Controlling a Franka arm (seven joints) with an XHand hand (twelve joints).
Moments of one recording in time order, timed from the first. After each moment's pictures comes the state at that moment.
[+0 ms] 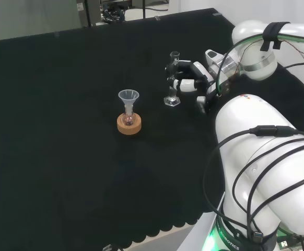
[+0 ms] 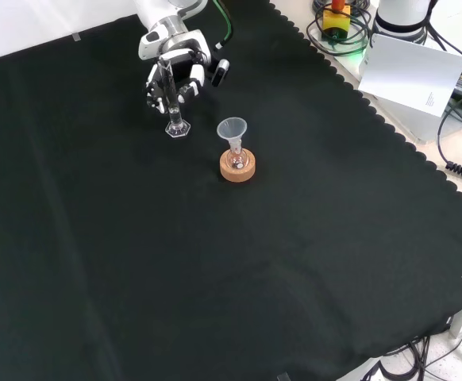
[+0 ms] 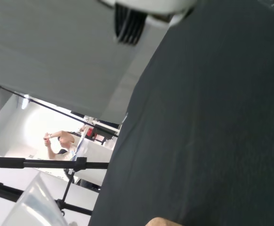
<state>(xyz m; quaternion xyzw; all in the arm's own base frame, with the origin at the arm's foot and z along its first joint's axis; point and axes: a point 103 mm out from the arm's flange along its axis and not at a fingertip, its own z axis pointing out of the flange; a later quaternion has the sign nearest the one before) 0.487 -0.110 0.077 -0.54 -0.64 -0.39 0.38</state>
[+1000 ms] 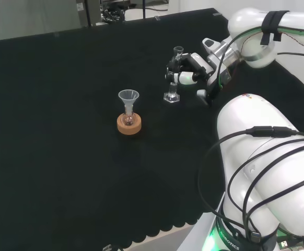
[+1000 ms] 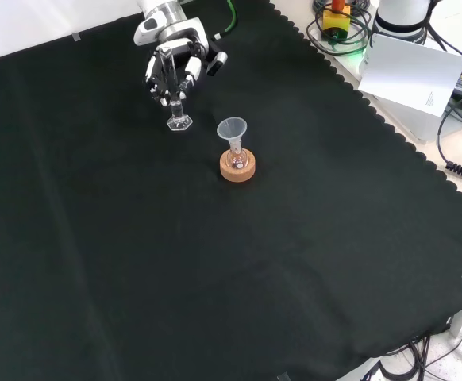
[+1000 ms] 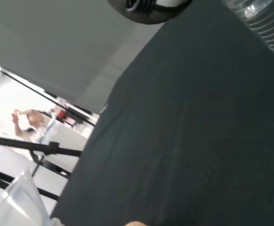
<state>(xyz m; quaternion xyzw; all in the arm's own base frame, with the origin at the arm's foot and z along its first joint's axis) 0.491 -0.112 0.103 -0.56 -0.69 -0.33 0.32</state>
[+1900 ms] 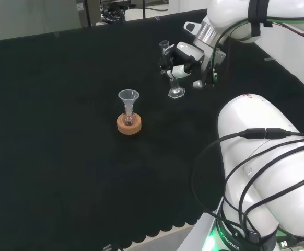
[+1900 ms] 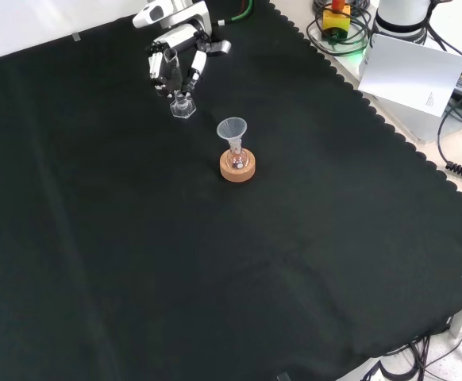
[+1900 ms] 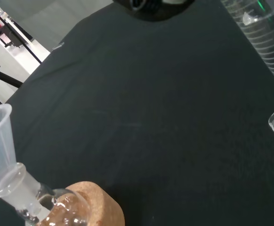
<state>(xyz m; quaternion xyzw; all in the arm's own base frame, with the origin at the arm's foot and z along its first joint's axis) 0.488 -0.095 0.145 -0.58 -0.77 -0.18 0.21</state>
